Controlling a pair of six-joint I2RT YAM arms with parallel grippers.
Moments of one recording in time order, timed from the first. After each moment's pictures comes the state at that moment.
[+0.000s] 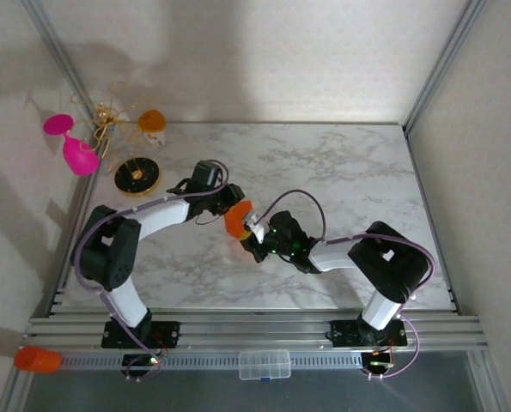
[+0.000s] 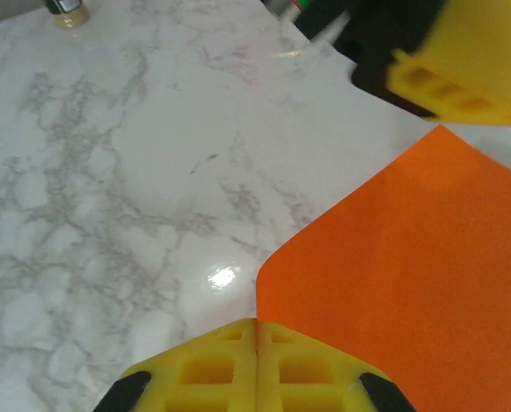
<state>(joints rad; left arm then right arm) -0.45 1.76 1.05 -0.11 0.29 -1.03 0.86 1.69 0.62 0.57 -0.31 0.02</state>
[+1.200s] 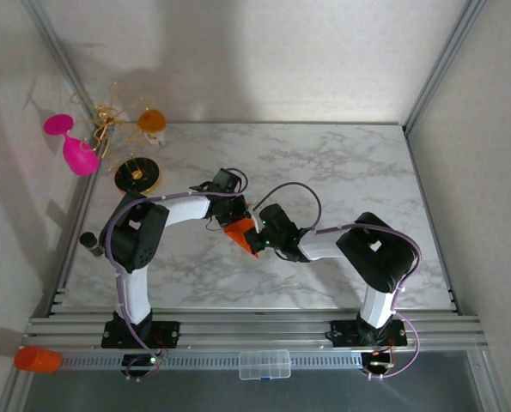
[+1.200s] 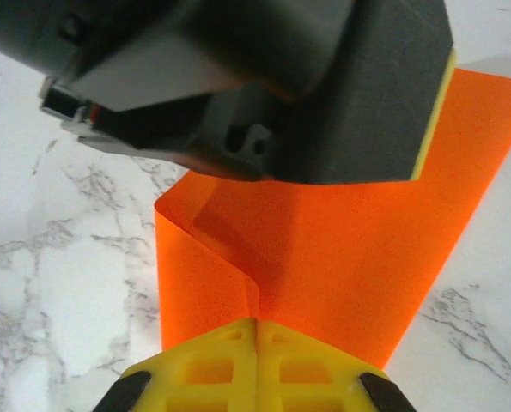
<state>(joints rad) -0.51 1.96 1.17 -0.27 0.20 -0.87 0.84 1.80 0.77 0.33 -0.13 0.26</state>
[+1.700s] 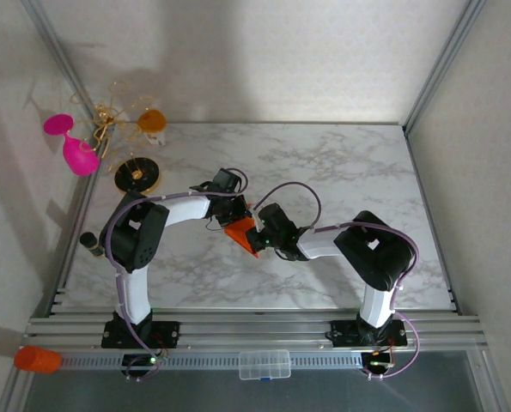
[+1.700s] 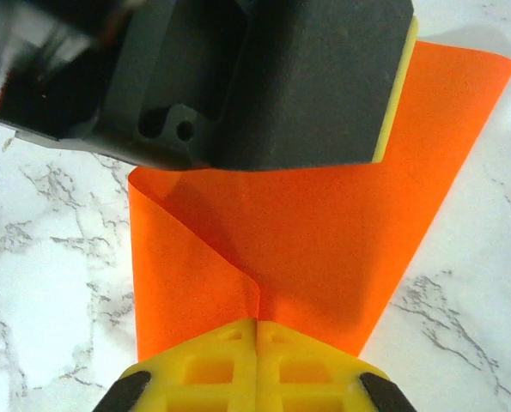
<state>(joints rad) -0.51 1.95 1.17 -0.27 0.20 -0.87 0.84 1.82 0.79 0.30 -0.10 0.28</state>
